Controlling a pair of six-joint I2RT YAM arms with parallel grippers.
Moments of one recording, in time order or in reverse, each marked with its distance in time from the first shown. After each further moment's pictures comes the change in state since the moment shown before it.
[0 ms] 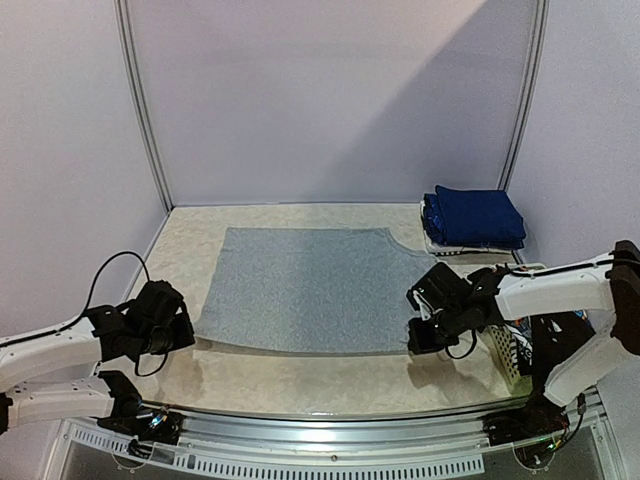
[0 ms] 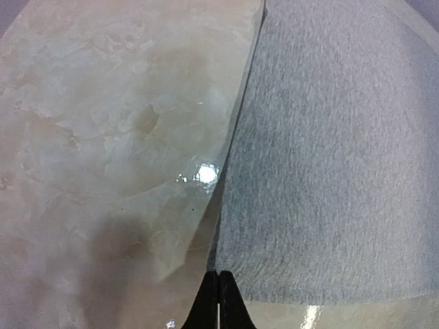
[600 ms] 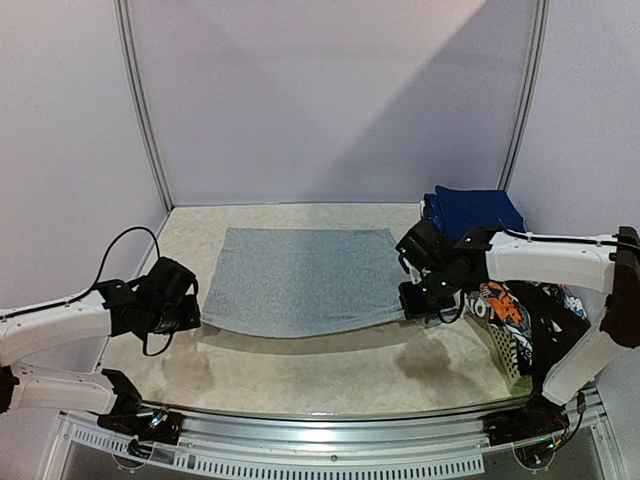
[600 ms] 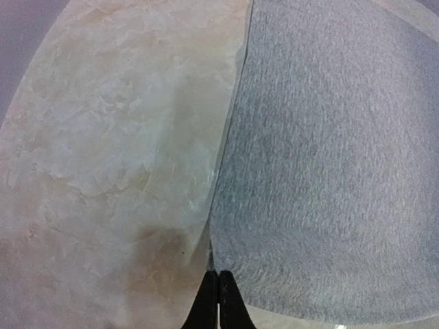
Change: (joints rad) left arm 0.010 0.176 0.182 -0.042 -0.066 0.094; right arm 0.010 0.082 0.381 -0.348 0.176 -0.055
